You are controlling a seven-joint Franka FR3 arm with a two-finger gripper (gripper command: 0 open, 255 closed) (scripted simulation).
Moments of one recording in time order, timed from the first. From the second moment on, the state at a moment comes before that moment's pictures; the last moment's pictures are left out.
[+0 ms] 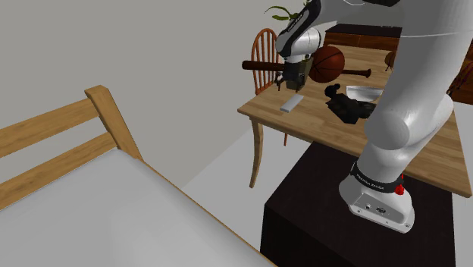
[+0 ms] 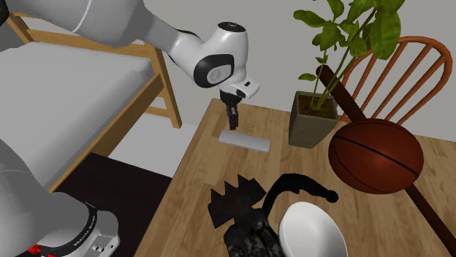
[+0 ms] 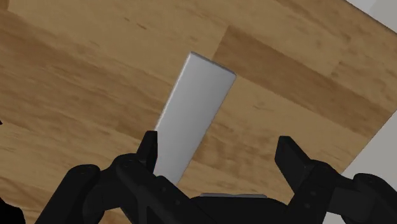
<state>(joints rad) -0.35 0.21 -0.24 -2.13 0.08 2.35 0.50</state>
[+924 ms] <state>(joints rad) -0.43 0.45 -0.25 -2.05 0.21 2.48 0.53</state>
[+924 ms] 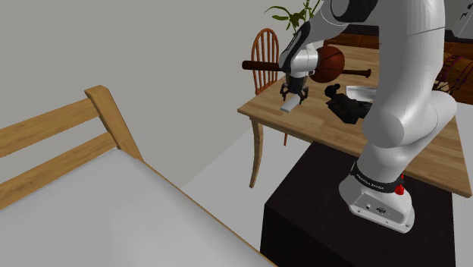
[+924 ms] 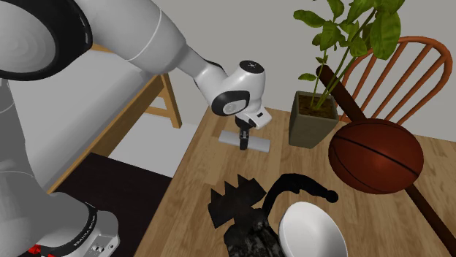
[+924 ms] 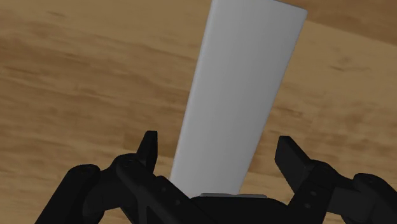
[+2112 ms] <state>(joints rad) -0.43 0.44 -0.25 -2.06 0.20 2.48 0.53</state>
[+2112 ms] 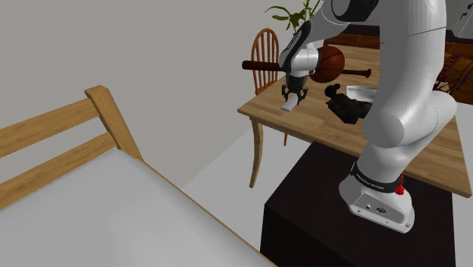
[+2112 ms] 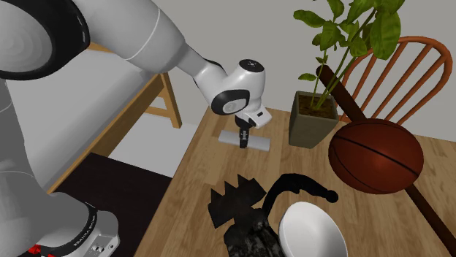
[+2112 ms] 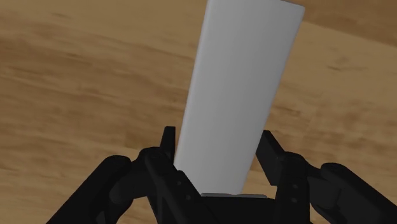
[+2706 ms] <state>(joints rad) -0.41 0.35 -0.27 -2.05 0.16 2.38 0.56</state>
